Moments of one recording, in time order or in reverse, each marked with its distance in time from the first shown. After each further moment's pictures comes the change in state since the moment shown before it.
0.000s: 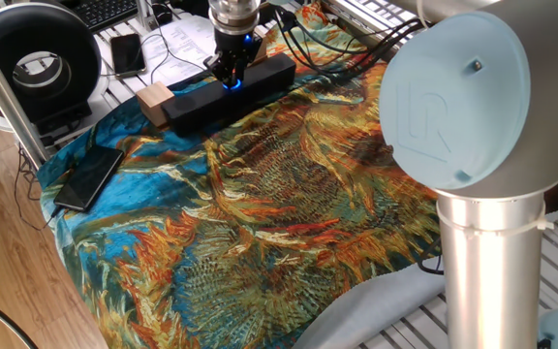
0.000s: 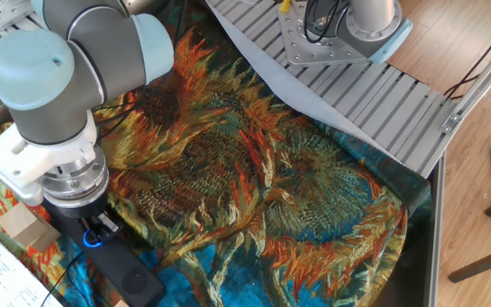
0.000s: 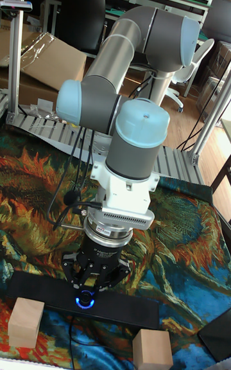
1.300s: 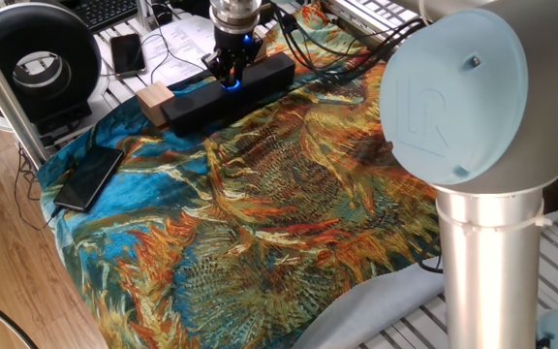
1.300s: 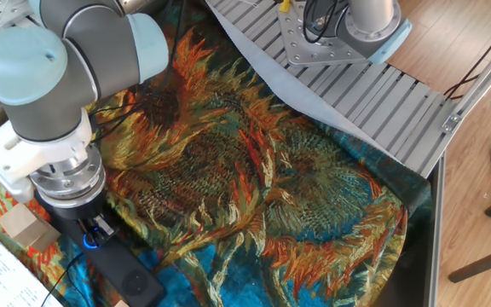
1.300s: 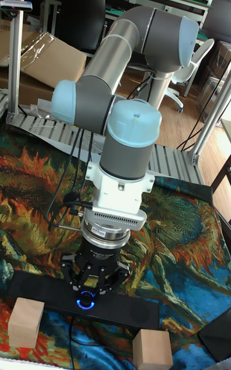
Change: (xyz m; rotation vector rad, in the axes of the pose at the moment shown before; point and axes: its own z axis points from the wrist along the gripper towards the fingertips) arm -0.006 0.002 0.002 -0.040 -0.014 0.070
